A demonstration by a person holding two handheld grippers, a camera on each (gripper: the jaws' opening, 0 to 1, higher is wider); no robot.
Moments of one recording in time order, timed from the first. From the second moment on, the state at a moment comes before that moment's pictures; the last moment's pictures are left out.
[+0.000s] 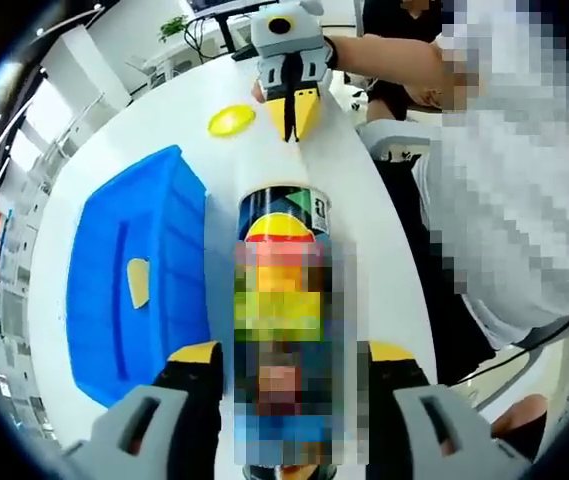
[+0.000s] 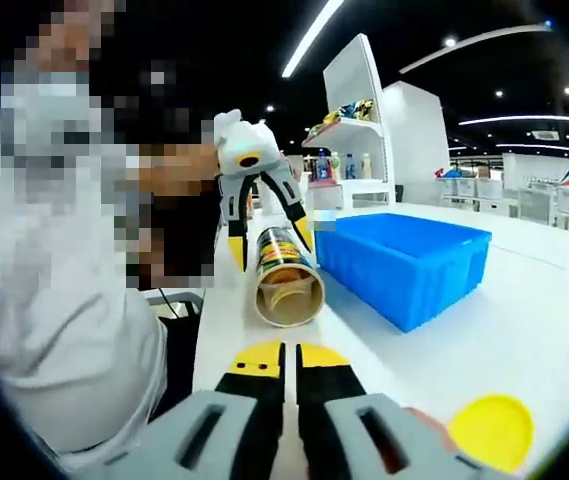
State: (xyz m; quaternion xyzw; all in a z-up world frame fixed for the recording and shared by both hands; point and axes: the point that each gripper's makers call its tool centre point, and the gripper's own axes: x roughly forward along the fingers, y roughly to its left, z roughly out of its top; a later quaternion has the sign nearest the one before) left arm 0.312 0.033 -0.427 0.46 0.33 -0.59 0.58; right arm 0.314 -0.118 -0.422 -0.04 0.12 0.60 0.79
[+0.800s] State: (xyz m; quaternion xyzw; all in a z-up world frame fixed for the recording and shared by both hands) left arm 0.319 0.020 -0.435 0.48 0.32 -0.59 0.57; right arm 0.292 -0.112 -0.426 -0.04 0.12 0.62 0.78
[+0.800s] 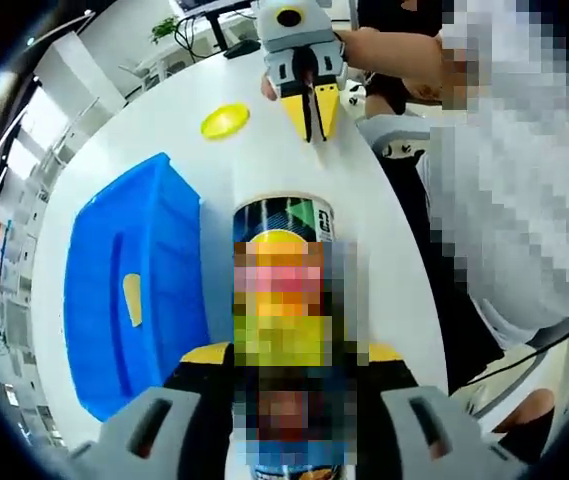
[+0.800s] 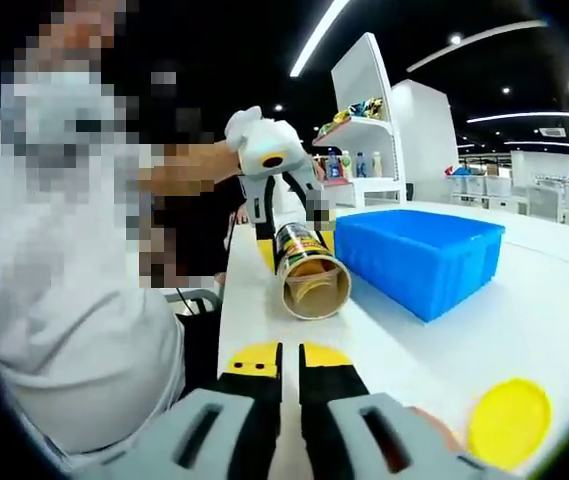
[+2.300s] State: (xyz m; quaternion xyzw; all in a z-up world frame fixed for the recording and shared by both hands) left arm 0.336 0.002 -0.373 0.39 0.18 -0.56 0.71; right arm 0.289 -0.107 -0.427 0.01 0.11 0.60 0.79
